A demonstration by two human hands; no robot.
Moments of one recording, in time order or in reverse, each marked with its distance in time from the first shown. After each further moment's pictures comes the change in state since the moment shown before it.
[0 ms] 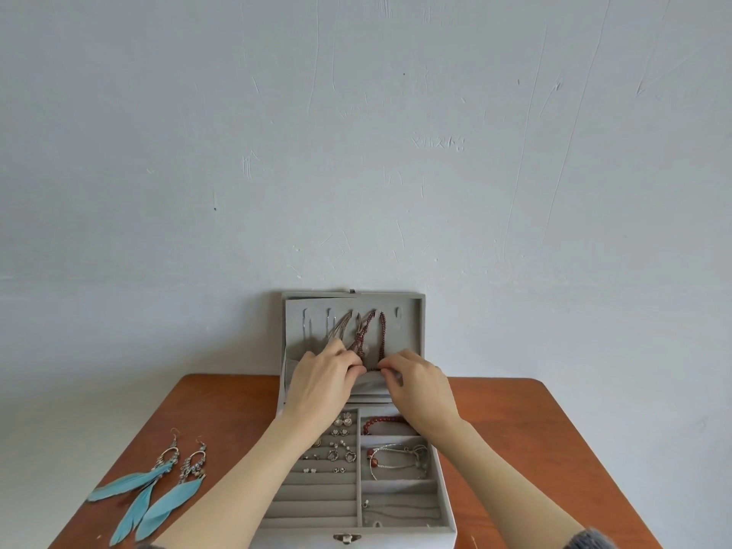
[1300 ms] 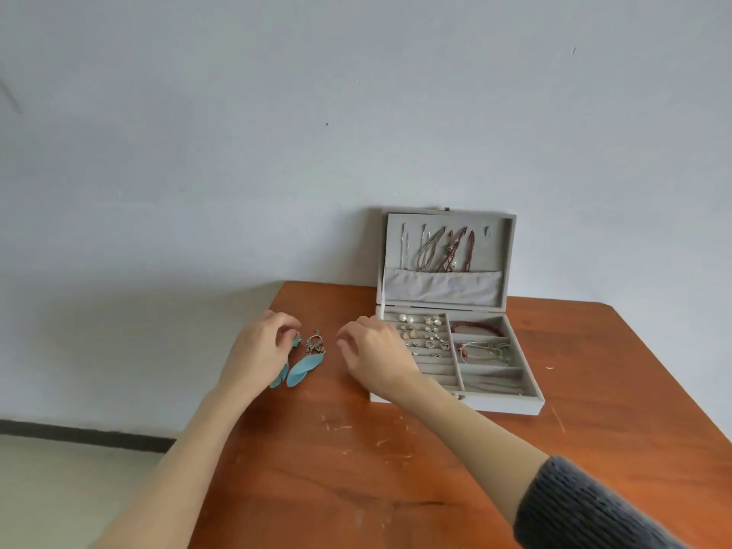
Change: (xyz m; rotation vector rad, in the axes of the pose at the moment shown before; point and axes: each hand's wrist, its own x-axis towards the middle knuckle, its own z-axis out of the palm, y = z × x) left_hand -0.148 -0.134 -0.096 -0.134 -0.064 -0.432; right_hand -0.059 -0.165 0.074 -0.012 -0.278 -0.157
